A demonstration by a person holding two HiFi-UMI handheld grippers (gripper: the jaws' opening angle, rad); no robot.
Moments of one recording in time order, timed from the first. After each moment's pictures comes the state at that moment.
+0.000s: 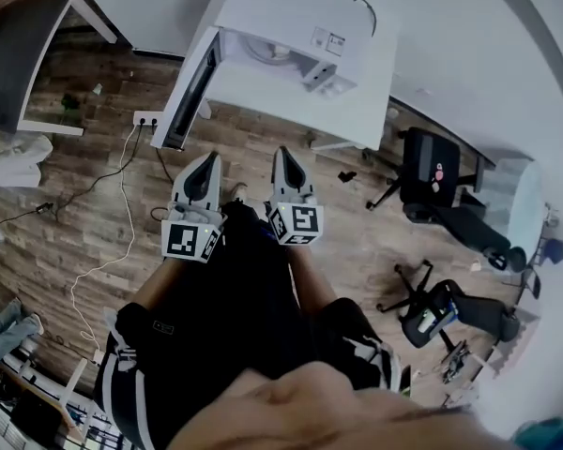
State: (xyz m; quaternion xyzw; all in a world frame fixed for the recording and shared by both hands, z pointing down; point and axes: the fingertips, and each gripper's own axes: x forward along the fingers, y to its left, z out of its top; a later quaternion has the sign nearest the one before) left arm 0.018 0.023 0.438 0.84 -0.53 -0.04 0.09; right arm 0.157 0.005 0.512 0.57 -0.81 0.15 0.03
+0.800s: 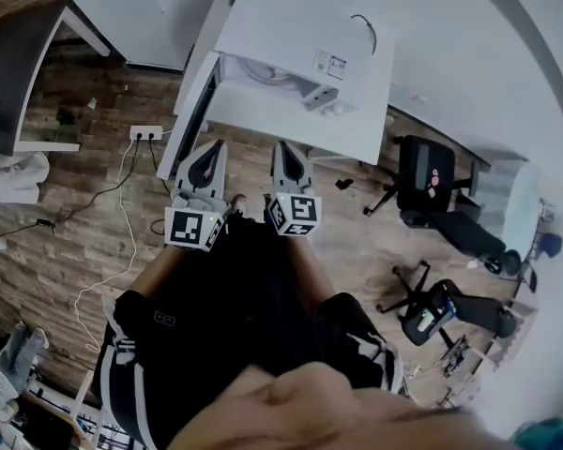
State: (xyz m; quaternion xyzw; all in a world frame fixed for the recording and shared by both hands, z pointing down) left arm 0.008 -0.073 0.426 0.86 -0.50 -0.04 0.07; right arm 0.138 -0.080 0.521 0.58 -0.80 0.15 0.05
